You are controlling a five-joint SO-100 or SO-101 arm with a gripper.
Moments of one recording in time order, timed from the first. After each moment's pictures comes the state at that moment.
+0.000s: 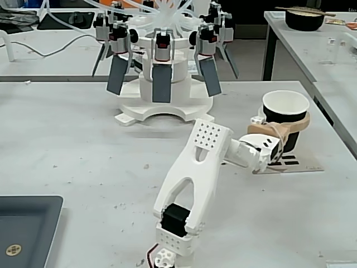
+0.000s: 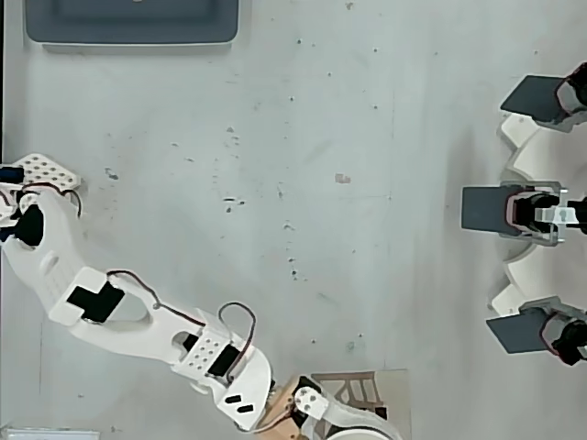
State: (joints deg) arm 31.9 47.7 82.0 -47.0 -87.1
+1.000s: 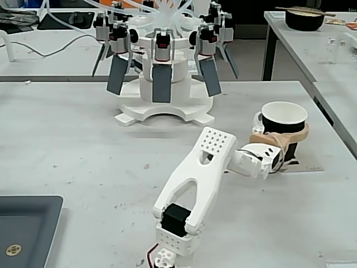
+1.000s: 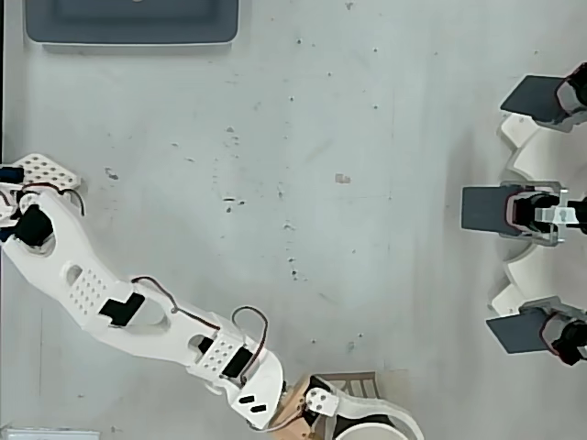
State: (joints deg) arm 32.2 34.9 69.4 -44.6 -85.6
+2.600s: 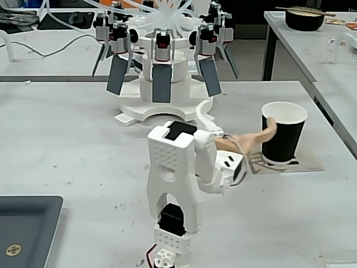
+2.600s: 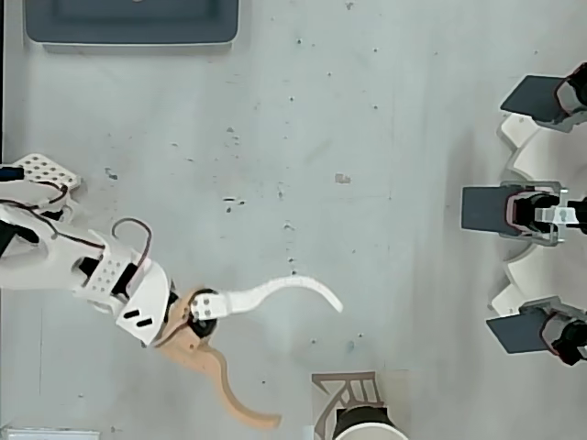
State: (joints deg) arm 25.7 99.0 154.8 -71.4 -83.2
